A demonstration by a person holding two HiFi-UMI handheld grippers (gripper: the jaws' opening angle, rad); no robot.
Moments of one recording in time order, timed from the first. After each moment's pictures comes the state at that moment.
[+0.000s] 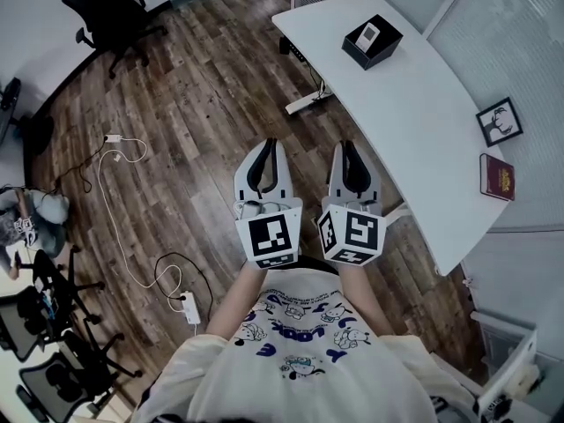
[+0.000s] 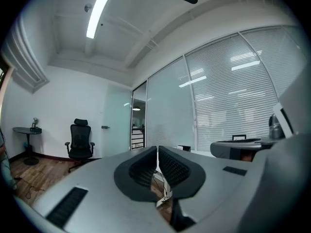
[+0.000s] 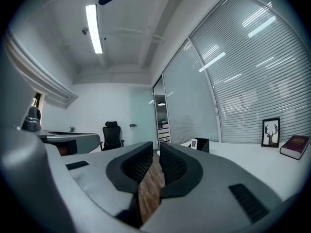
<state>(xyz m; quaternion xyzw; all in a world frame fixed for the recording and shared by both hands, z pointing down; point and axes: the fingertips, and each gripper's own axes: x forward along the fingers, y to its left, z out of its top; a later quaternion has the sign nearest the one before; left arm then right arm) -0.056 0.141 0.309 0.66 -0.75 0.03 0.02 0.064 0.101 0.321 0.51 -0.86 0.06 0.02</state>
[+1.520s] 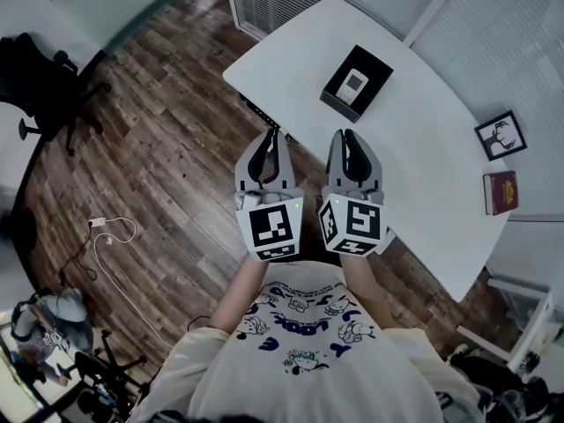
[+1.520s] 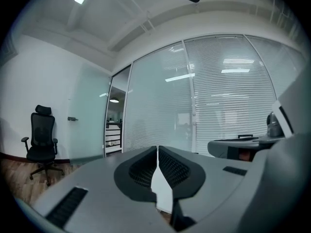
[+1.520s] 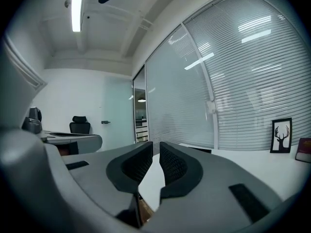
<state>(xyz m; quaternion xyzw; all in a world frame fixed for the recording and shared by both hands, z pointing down) -0.116 -0.222 0.335 0.76 -0.64 0.04 0.04 0.005 -0.229 0.341 0.62 -0.78 0.07 0.03</state>
